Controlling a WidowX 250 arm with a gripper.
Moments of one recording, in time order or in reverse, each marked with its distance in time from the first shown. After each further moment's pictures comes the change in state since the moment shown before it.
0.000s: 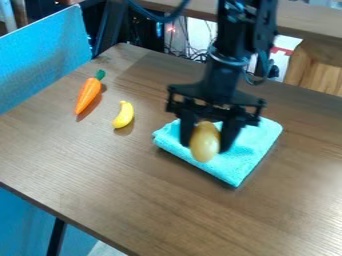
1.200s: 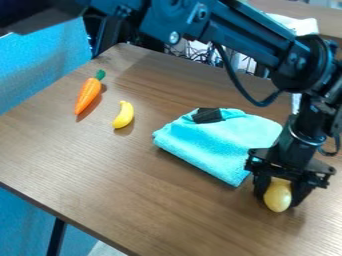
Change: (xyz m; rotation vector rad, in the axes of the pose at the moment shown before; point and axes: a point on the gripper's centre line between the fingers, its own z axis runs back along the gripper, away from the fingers) arm 0.001 -0.107 -0.077 -0.007 -0.041 -0.129
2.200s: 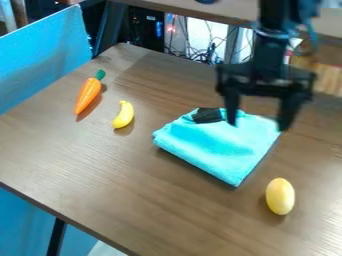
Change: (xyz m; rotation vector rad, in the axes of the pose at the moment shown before) arm 0.024 0.070 0.100 -0.120 -0.009 0.053
